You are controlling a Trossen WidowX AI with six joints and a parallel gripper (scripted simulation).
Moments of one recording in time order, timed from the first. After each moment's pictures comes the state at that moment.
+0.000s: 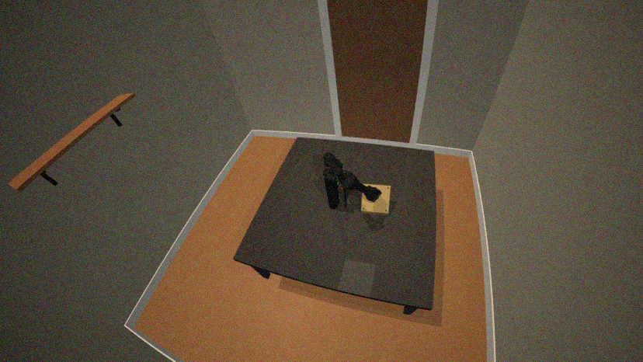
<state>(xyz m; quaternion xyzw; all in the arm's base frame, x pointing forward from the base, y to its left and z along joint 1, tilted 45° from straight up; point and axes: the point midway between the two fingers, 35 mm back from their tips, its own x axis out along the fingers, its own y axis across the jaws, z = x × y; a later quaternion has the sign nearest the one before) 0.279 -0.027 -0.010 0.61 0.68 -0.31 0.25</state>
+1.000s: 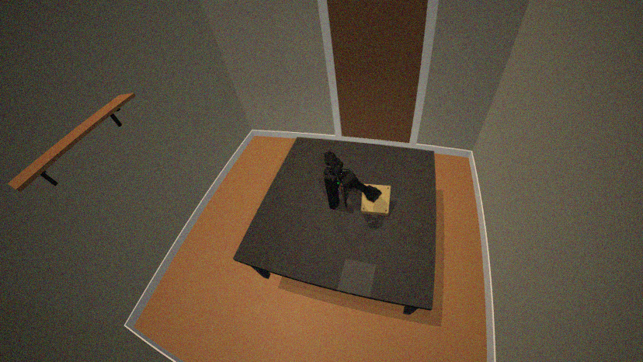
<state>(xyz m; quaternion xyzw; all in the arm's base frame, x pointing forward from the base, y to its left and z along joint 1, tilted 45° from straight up) 0.278 -0.034 -0.021 0.61 0.69 -0.31 0.25</state>
